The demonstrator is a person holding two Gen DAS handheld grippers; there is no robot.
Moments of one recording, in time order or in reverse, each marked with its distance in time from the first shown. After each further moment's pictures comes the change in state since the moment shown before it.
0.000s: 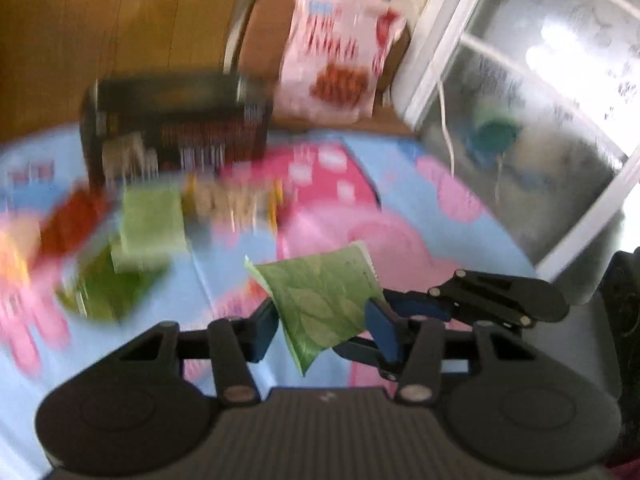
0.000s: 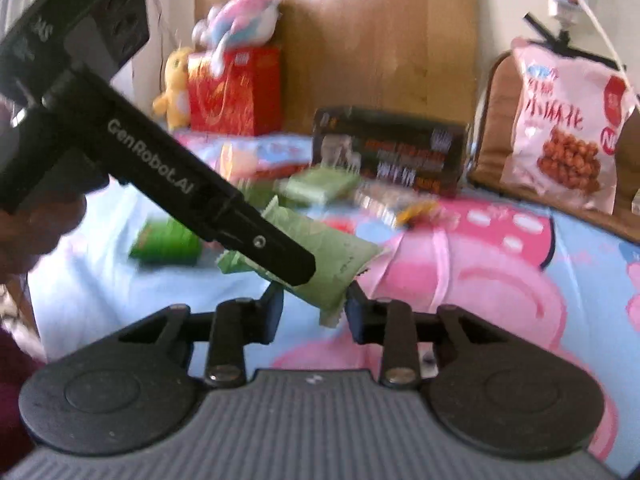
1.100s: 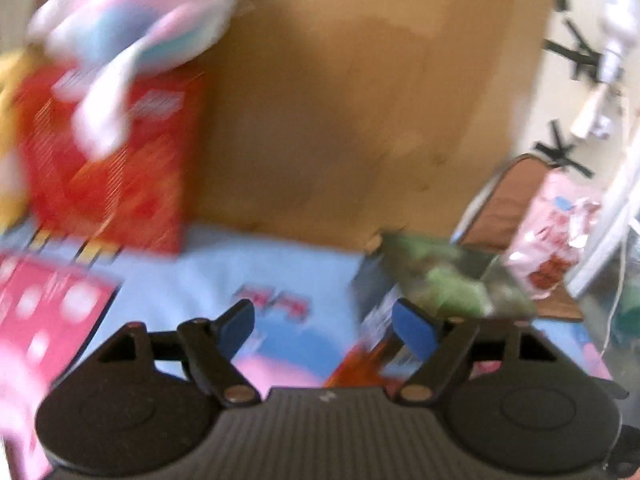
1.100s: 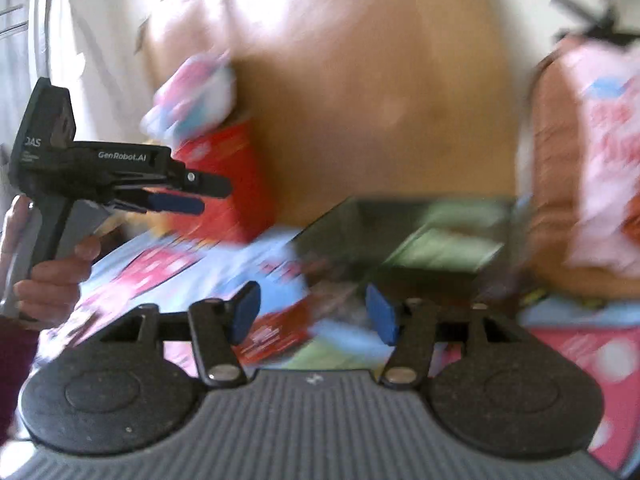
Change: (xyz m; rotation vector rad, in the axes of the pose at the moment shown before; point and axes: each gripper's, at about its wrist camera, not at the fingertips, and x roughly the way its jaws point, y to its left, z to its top) left arm -0.064 0.219 0.051 -0.334 -0.241 0.335; right arm 0.131 -0.014 0.096 0.196 0.040 0.199
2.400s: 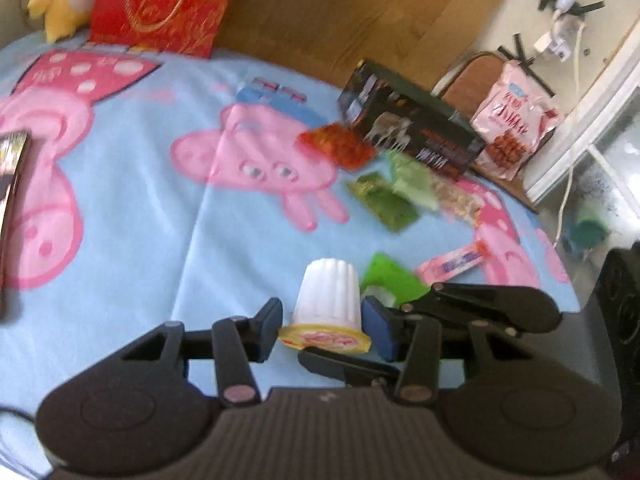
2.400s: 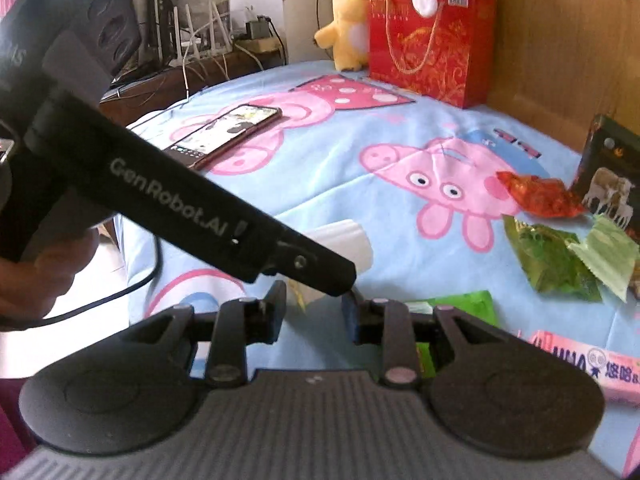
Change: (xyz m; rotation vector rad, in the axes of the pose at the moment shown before) left arm -0.105 -0.003 -0.152 -0.075 0.195 -0.117; right arm 0.011 0.168 -0.098 -0.372 0.255 0.154
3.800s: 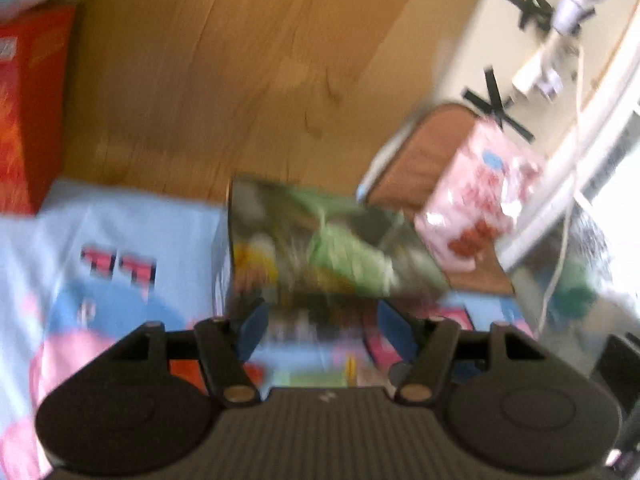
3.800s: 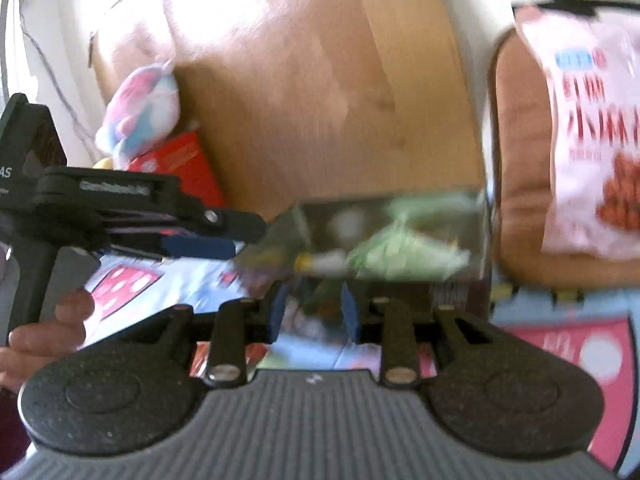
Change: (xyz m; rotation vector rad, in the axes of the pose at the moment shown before) left arm 0.135 -0.088 0.169 0.105 -0.045 -0.111; right arm -0.072 -0.230 0.007 0.485 -0.270 -0.270
